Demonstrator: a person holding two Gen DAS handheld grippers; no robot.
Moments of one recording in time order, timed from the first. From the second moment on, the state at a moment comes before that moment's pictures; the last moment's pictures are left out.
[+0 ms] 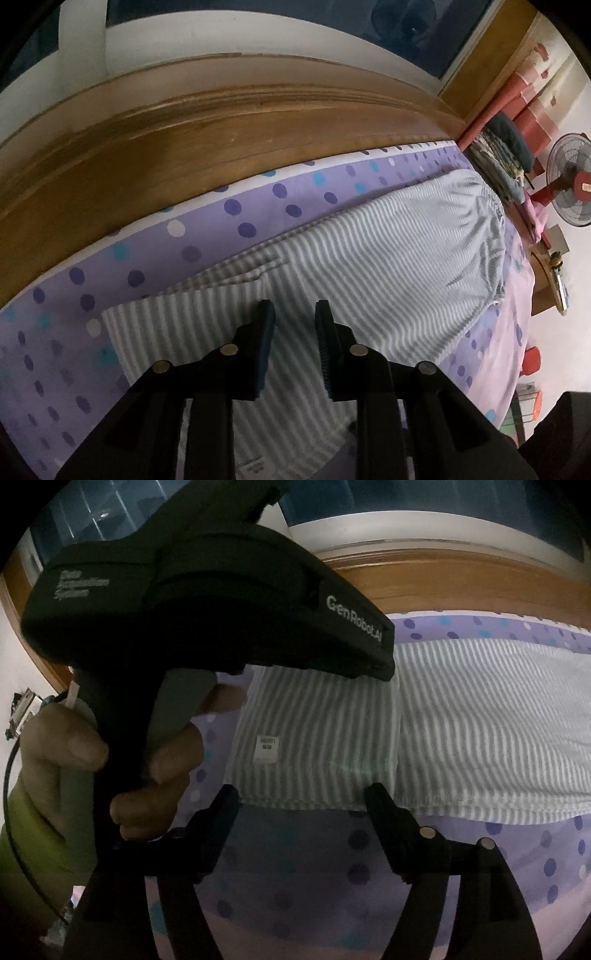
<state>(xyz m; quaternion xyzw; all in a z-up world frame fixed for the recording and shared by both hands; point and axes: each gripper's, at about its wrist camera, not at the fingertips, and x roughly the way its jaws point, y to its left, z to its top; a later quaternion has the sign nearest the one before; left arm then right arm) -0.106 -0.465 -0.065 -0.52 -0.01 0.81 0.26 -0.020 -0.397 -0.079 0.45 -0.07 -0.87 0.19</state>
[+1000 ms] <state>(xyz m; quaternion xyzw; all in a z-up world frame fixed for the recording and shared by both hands) -0.095 -0.561 -0.074 -0.54 -0.07 0.82 0.16 -0.038 -0.457 -0.087 0.44 0.08 -0.88 0.18</state>
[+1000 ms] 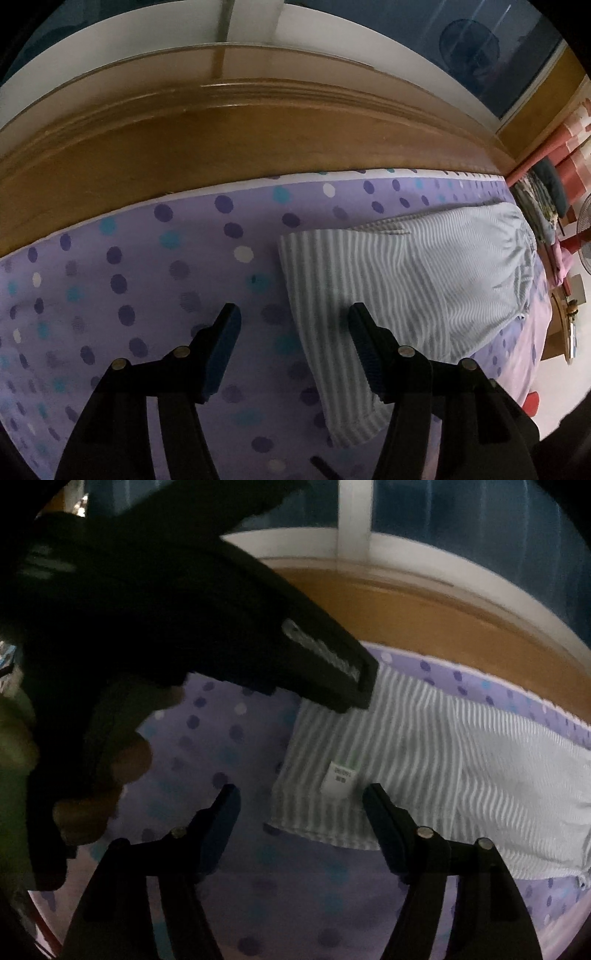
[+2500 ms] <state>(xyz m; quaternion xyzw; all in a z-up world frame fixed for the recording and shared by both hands) -0.109 -0.551 -0.087 -0.54 -0.14 0.80 0.23 -0.013 -0.438 -0.081 0.38 0.13 -0.91 0.13</state>
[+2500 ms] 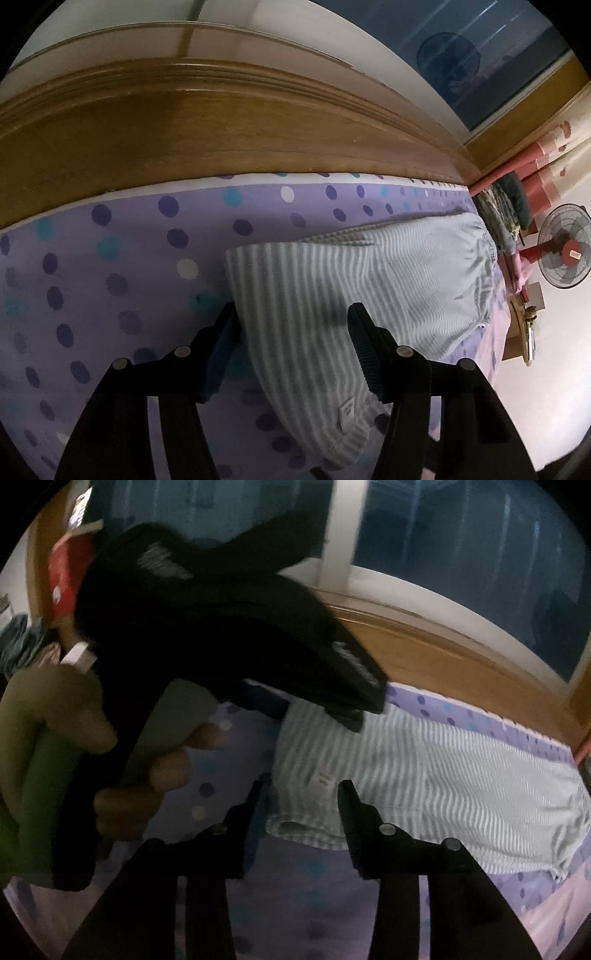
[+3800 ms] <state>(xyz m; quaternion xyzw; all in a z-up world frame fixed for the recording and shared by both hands) -0.115 -0.400 -0.012 -0.53 -0.05 0.83 0.19 -0.038 -0.252 -0.068 0.37 -0.25 -0.87 0.20</state>
